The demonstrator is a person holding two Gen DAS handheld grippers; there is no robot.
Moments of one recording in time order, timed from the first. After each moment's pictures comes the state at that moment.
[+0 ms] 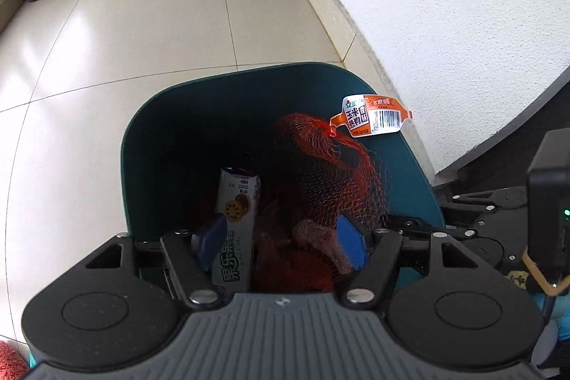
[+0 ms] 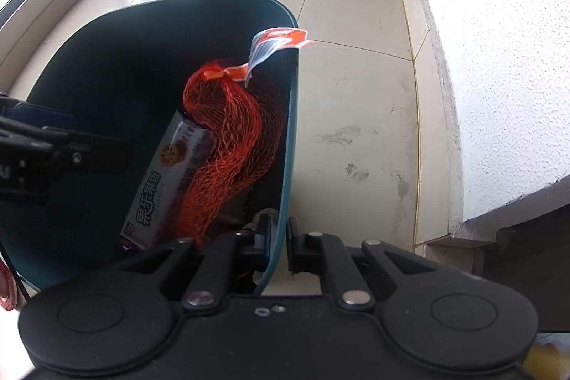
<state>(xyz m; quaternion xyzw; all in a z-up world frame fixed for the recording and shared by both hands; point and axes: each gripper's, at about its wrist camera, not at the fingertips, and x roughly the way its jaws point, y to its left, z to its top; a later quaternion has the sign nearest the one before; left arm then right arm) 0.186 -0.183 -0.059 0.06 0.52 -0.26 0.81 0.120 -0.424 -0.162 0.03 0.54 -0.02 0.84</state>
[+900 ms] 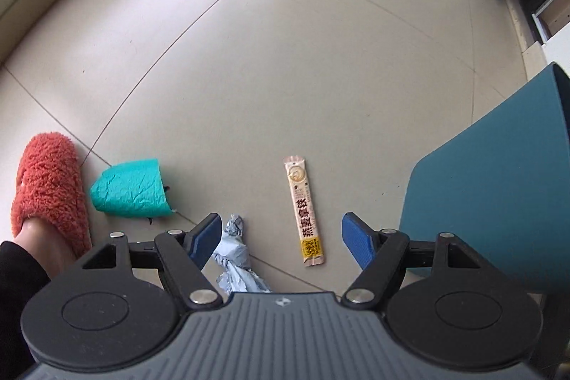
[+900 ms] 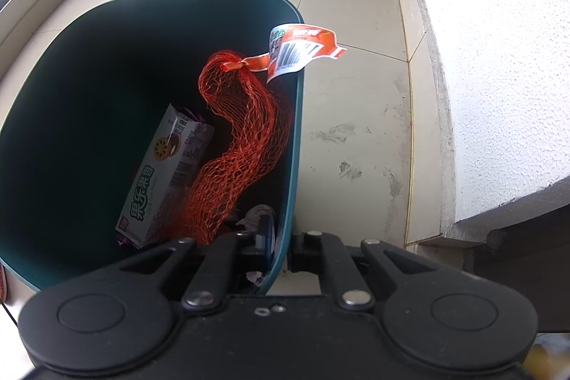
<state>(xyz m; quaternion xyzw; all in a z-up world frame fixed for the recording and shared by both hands) 0.174 0.079 -0.165 -0.11 0.61 0.05 0.78 0.124 -0.411 -0.168 0.01 0.55 -0.03 0.84</state>
